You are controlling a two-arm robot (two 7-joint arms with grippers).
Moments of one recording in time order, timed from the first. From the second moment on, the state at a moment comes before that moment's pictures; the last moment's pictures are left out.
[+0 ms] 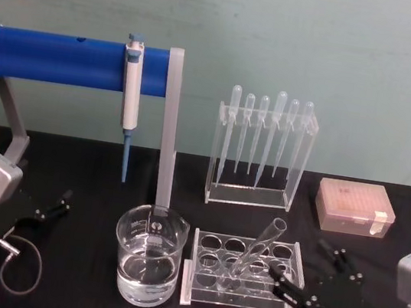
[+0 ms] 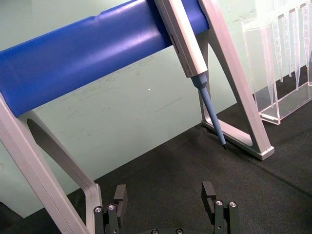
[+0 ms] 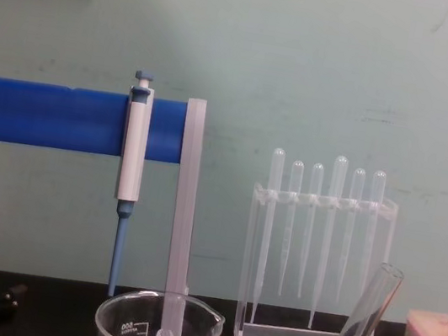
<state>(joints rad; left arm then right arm) -0.20 0.60 0.45 -1.41 -0.25 -0.12 0.03 -0.06 0.65 -0.35 -1.76 0.44 -0.10 0.18</state>
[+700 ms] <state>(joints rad) -0.20 0.60 0.45 -1.41 -0.25 -0.12 0.03 0.01 0.44 -0.38 -1.61 0.43 -0.25 0.25</state>
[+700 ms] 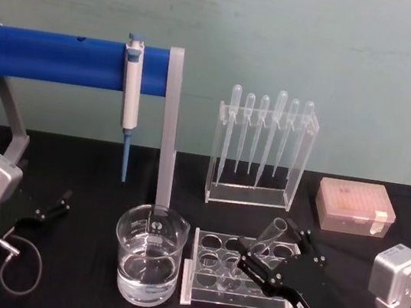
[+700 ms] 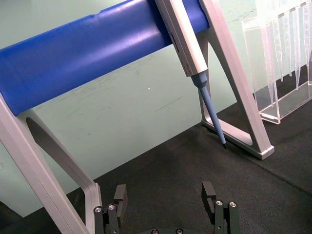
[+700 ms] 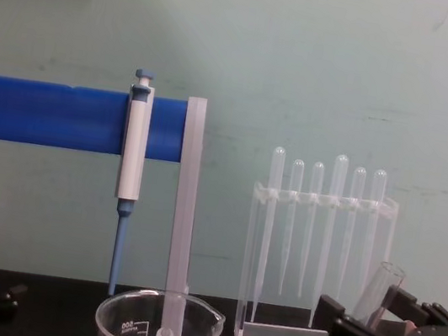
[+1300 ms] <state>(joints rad) -0.20 0.60 0.45 -1.41 -0.25 -0.12 0.03 -0.03 0.38 -0.34 -1.60 0.47 -0.28 0.31</state>
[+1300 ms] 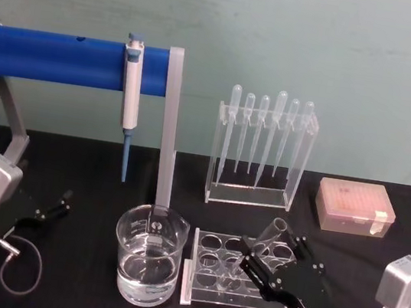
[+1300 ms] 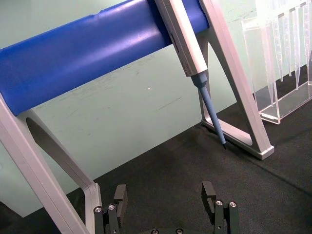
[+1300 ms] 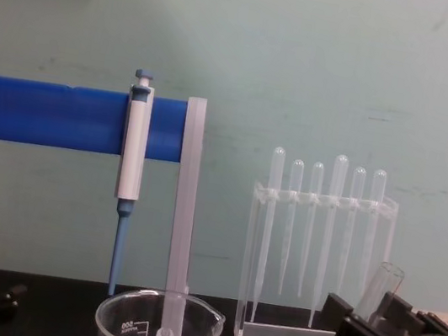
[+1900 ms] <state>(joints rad) -0.20 0.60 0.45 -1.41 -0.25 -0.12 0.03 -0.06 0.36 -0.29 -1.63 0.44 -0.28 0.33</state>
